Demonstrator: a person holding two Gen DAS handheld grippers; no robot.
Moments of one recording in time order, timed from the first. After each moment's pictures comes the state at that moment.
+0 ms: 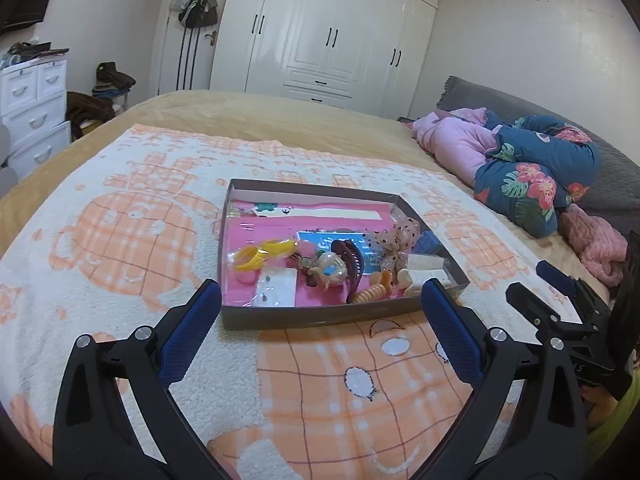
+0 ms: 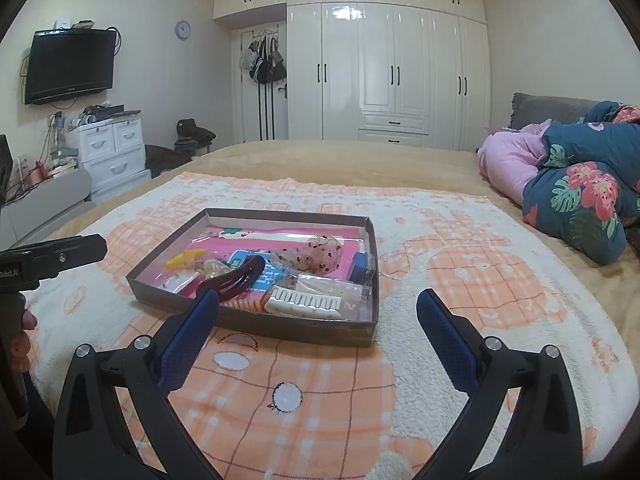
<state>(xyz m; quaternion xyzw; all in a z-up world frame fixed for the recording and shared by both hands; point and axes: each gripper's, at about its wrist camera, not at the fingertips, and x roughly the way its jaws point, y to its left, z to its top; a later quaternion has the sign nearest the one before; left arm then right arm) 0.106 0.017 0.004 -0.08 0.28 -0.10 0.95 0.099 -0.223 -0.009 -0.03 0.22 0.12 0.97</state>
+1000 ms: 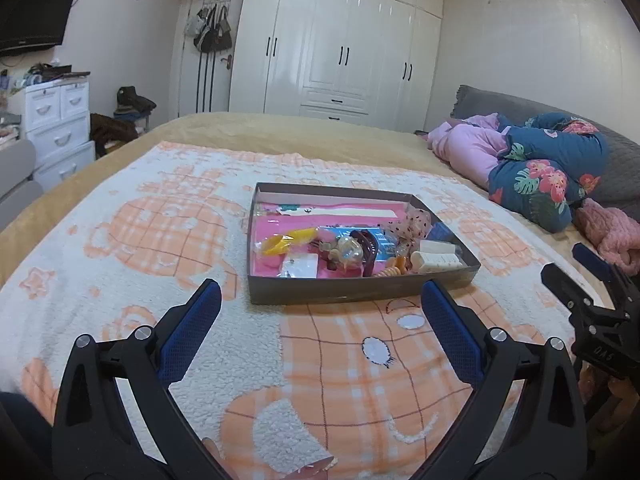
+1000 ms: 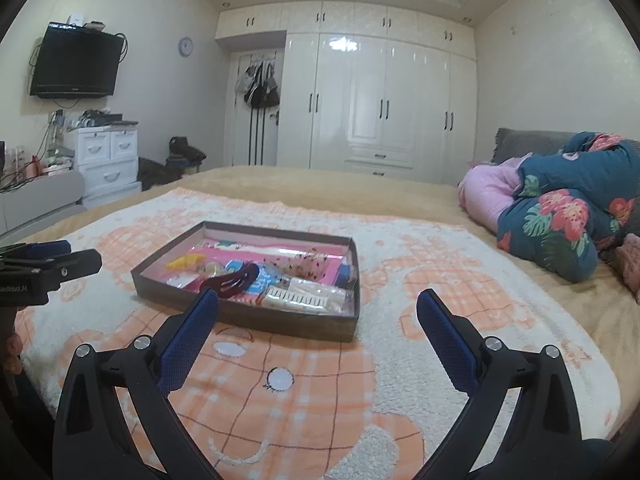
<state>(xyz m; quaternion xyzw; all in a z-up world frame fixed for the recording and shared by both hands) 0.056 0.015 -0.008 -0.05 0.24 -0.06 0.97 0.045 -0.221 -0.010 -0.05 0.15 0.08 0.98</state>
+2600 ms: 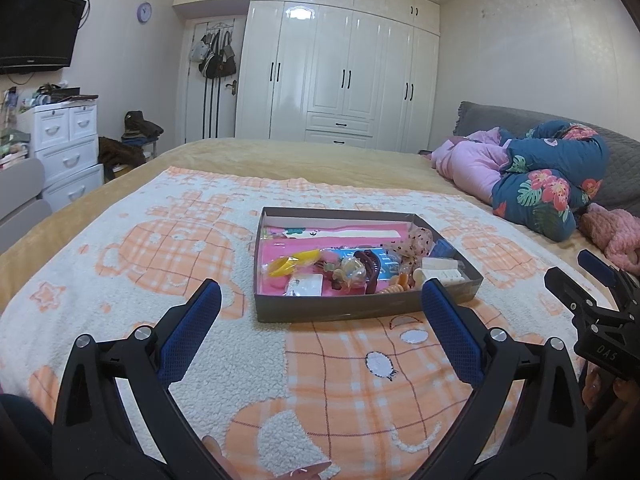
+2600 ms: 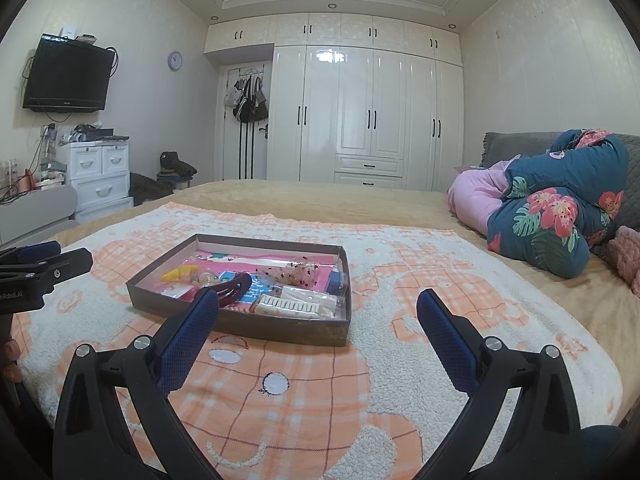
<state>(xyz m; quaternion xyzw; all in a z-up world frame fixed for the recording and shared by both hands) 0.045 0.014 -0.003 -0.04 0.20 -0.05 0.98 0.041 -0.223 -0.014 -0.04 0.13 0.07 0.99</state>
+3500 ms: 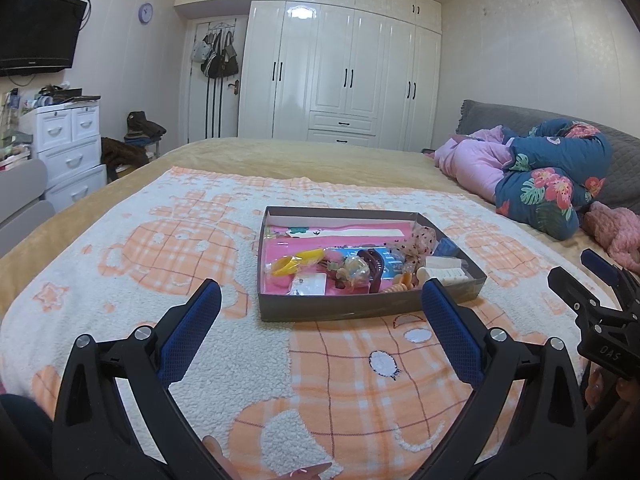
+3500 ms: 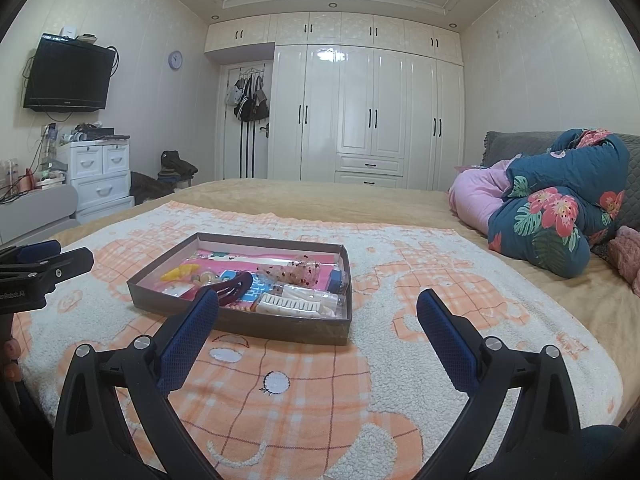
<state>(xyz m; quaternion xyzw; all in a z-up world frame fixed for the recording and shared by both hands) 0.044 0.019 -0.004 -0.04 0.20 -0.04 0.98 0.040 -0.224 -0.015 -0.04 0.13 0.07 0.99</state>
